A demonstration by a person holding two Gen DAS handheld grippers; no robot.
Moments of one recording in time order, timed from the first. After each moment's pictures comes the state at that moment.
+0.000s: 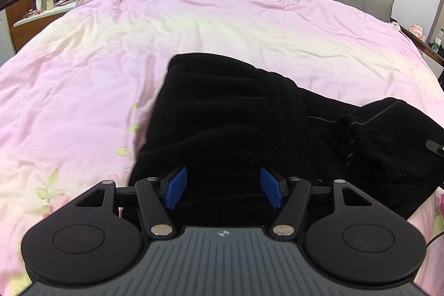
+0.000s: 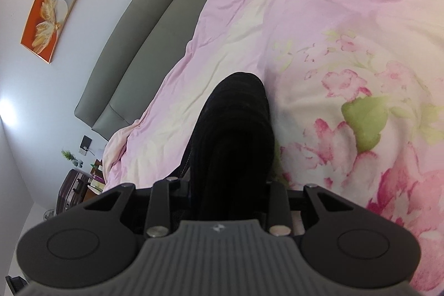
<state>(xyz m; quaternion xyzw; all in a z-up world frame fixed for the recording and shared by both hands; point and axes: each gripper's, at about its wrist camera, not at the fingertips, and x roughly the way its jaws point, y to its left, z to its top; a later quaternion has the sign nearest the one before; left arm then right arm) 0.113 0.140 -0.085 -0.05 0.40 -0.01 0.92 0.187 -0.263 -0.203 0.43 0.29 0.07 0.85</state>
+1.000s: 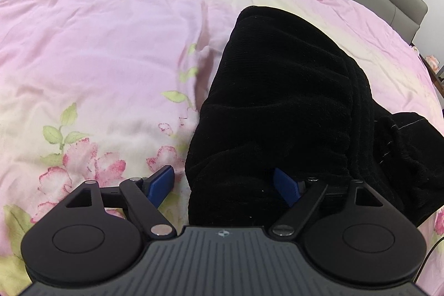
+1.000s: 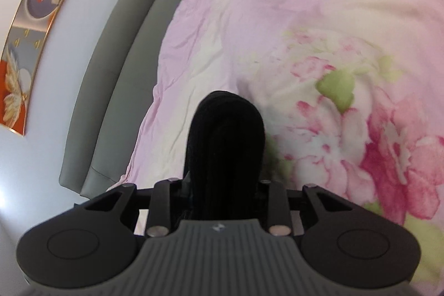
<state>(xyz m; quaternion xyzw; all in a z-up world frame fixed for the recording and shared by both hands) 0.118 0.217 -0.135 -0.17 0.45 -0.01 0.88 0.155 -0.230 -0.173 0.51 0.24 -0.05 0.82</state>
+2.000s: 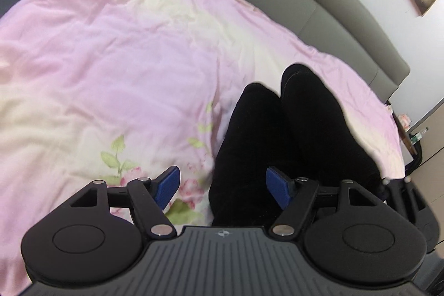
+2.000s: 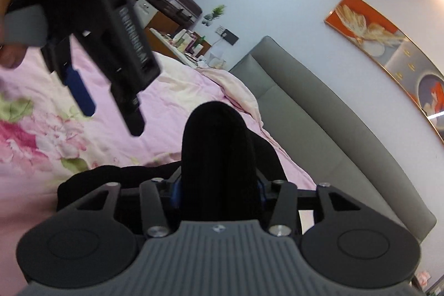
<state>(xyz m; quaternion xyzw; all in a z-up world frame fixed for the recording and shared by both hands) 0.079 0.284 -0.075 -0.28 0.37 -0.03 0.89 0.113 0.129 -0.144 -0.37 0.05 0.26 0.89</state>
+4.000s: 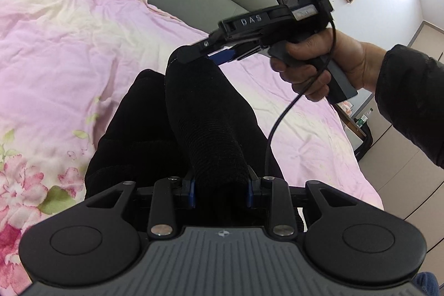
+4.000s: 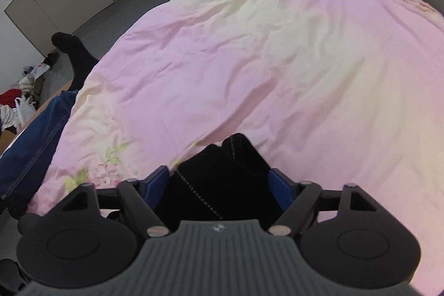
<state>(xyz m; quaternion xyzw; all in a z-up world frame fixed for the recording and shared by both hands) 0.072 0.186 -0.081 -0.26 0.30 -0.15 0.91 0.403 0.114 -0.066 -0.15 0.49 0.50 0.69</state>
